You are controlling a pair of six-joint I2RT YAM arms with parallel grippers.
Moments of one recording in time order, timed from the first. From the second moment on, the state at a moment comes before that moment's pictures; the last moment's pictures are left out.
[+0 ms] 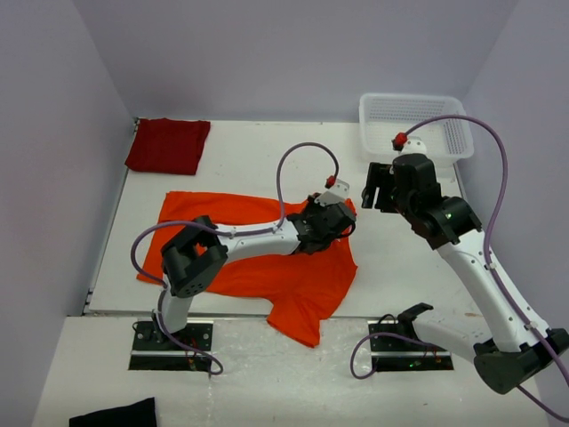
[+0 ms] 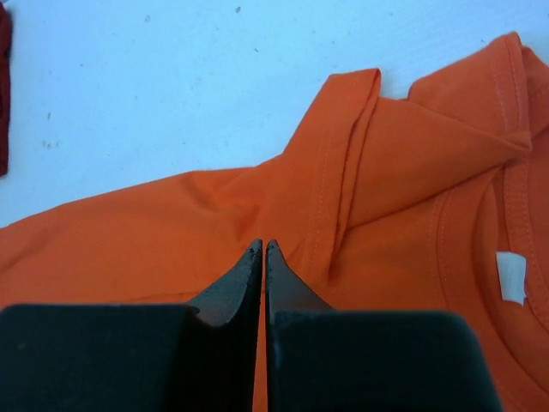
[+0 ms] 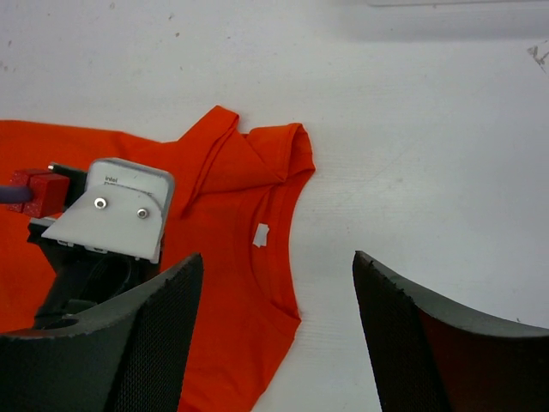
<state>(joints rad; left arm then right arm) -1.09 1.99 1.44 -0.30 -0.93 -0.28 0.45 1.05 1.24 -0.84 0.27 0.39</state>
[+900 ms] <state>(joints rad) -1.12 2.15 1.47 -0.32 -0.86 -0.31 0.45 1.03 1.28 -0.88 0.30 0.39</state>
